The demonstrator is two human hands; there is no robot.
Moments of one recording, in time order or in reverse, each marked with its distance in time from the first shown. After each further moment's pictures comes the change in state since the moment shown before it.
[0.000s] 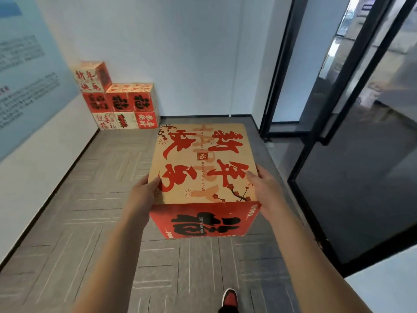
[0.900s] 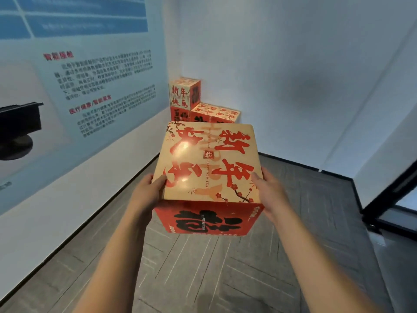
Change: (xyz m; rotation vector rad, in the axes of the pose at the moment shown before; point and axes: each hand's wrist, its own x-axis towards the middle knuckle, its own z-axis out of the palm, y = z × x) left_hand 0.471 0.192 -0.171 -0.092 0.361 0.125; right_hand 0.458 -0.147 0.445 -0.226 -0.394 -0.131
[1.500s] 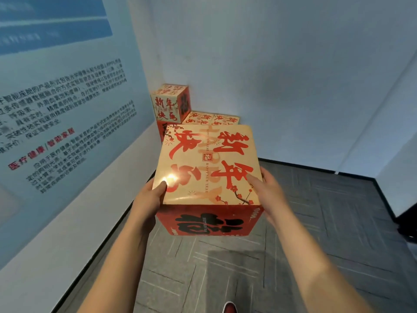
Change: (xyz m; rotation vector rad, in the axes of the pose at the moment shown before) left_hand 0.391 0.080 0.080 0.003 -0.082 -0.052; right_hand 0.365 -0.058 0.102 0.145 0.039 0.049
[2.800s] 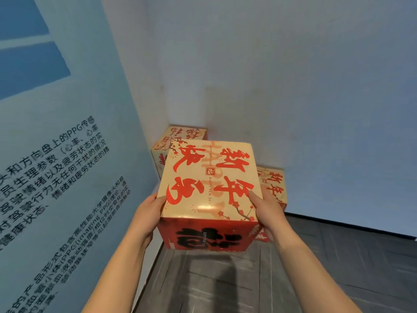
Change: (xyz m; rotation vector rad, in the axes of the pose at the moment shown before) left_hand 0.826 0.239 0.000 0.207 -0.057 -0.043; right_hand 0.760 -0.135 0.348 -0.028 0.047 0.098
